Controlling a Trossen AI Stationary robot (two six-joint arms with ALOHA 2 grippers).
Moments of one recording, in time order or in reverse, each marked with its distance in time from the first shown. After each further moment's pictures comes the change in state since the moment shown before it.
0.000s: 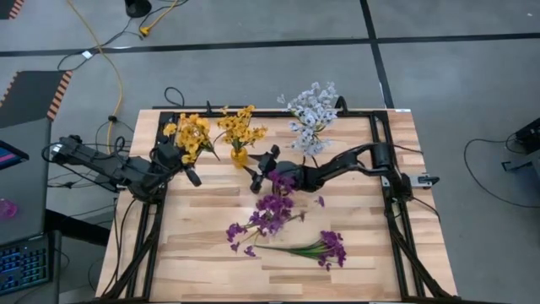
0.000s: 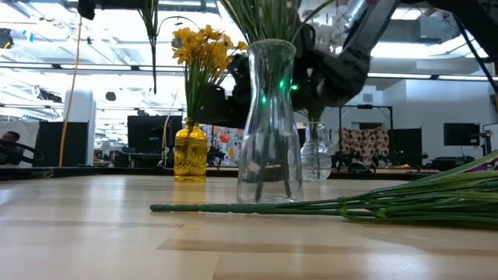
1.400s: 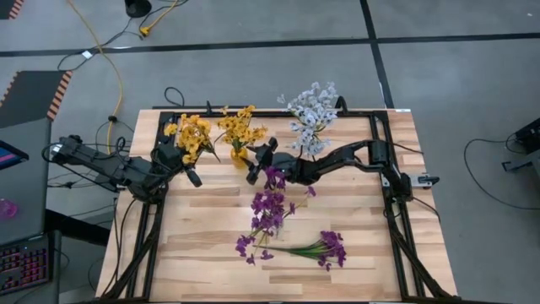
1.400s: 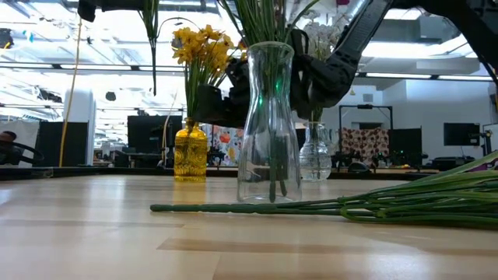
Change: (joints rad) left arm 0.000 0.005 0.000 -0.019 0.006 -0.038; right arm -0.066 0.017 0.059 -0.029 -0.027 0.029
